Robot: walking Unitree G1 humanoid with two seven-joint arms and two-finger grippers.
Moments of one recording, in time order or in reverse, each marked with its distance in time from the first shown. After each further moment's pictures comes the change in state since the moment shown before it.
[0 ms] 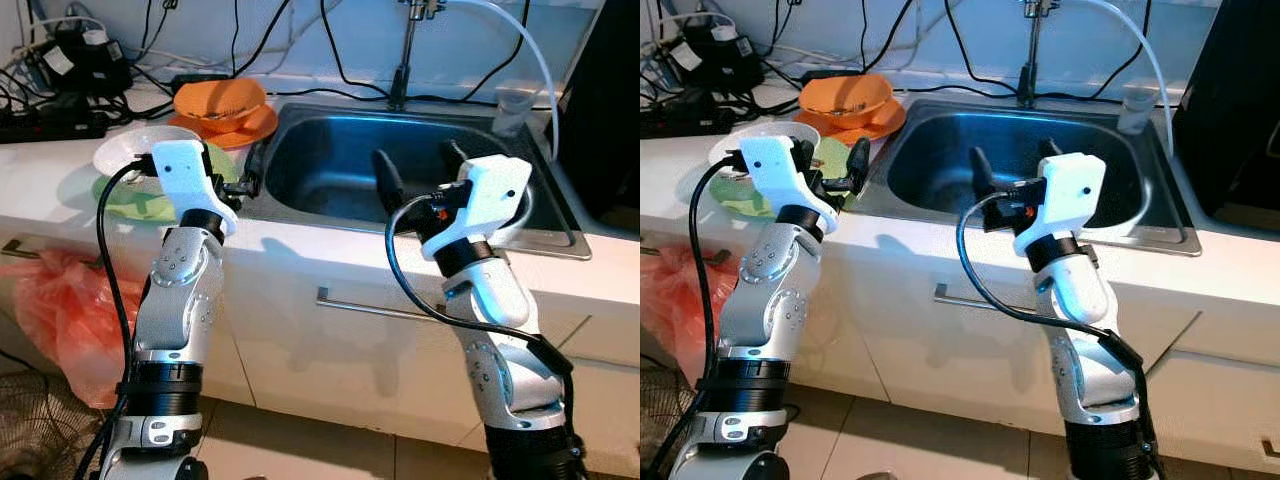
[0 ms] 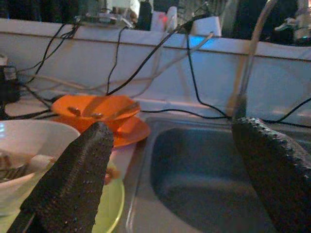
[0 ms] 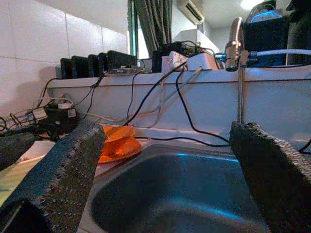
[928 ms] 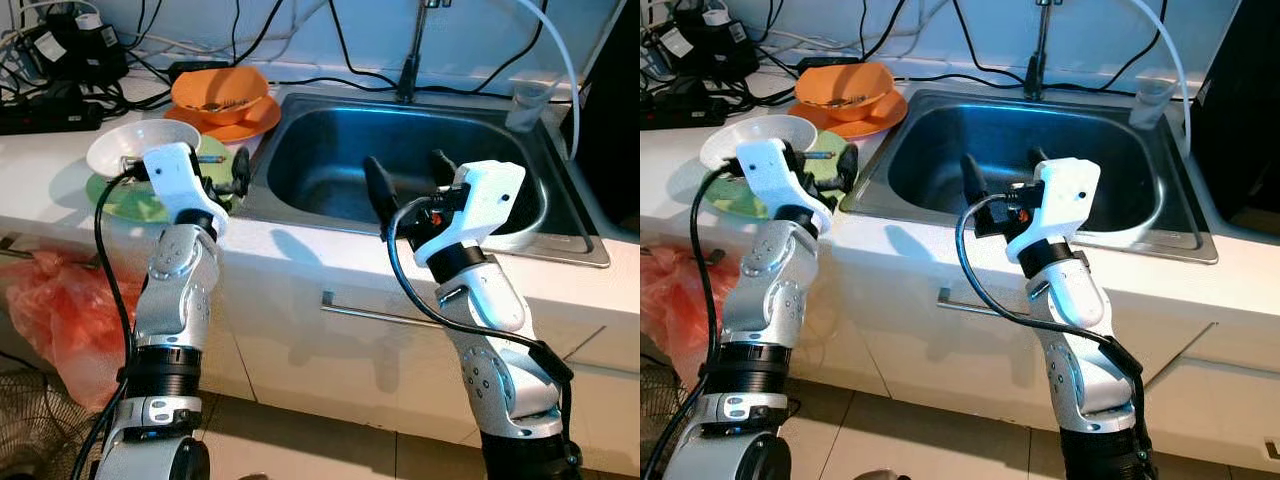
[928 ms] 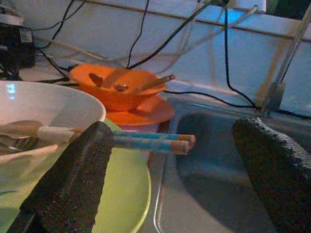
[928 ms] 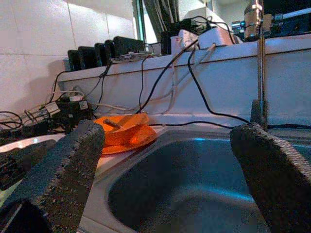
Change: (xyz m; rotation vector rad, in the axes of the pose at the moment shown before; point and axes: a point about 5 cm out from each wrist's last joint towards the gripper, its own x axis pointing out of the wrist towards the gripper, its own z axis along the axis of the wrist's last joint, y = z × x) left arm 0.010 0.016 -0.011 -0.065 0.046 0.081; right arm -0.003 0.008 -0.001 0.088 0.030 0.026
